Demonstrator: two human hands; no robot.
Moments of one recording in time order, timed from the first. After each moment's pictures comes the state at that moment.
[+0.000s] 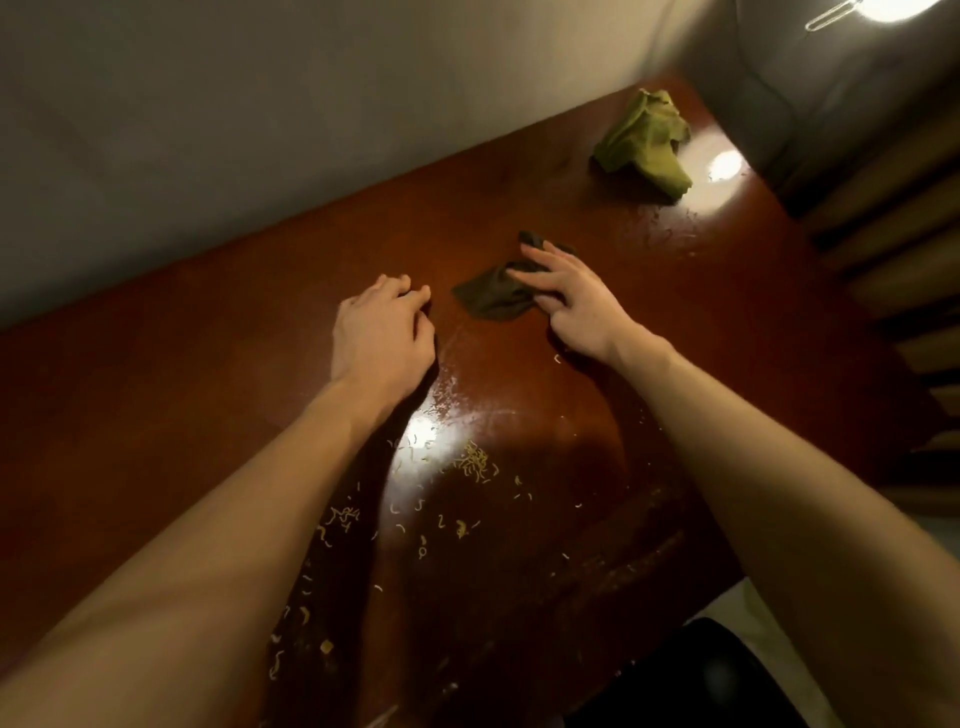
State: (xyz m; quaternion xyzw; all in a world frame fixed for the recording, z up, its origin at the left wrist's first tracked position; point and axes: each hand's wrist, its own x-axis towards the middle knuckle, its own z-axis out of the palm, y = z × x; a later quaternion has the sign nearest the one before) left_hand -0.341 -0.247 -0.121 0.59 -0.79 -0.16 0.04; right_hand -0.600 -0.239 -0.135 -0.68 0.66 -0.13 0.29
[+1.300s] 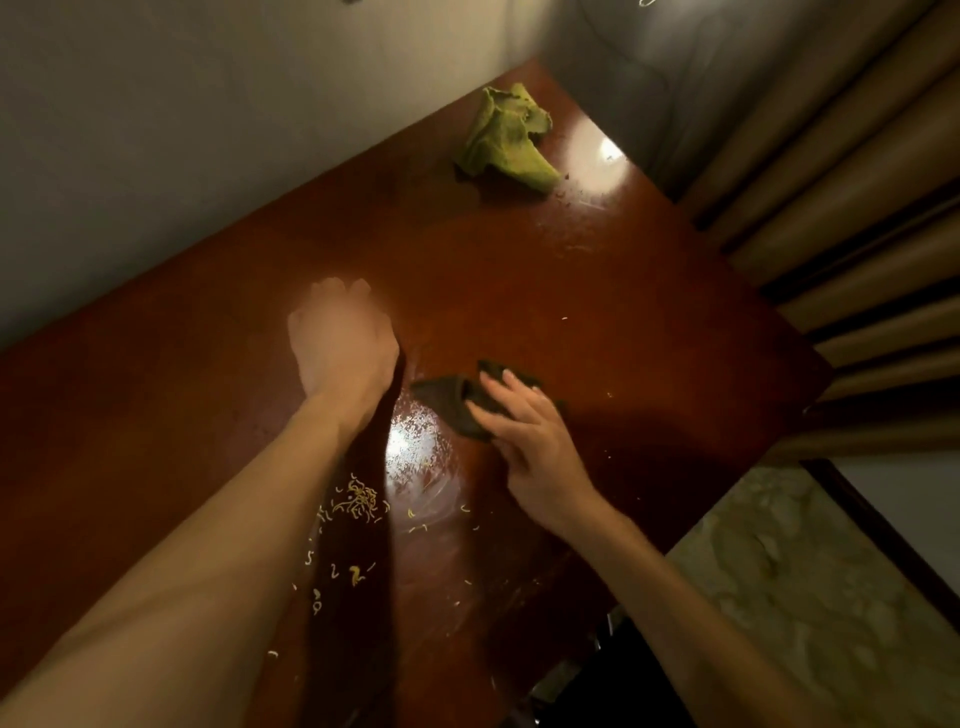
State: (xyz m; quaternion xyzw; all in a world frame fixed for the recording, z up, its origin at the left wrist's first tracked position) left_hand -0.452 -0.249 -0.127 0.62 -0.78 -0.08 0.08; right_hand -0.617 -0.068 -0.151 -0.61 0.70 -0.25 0.28
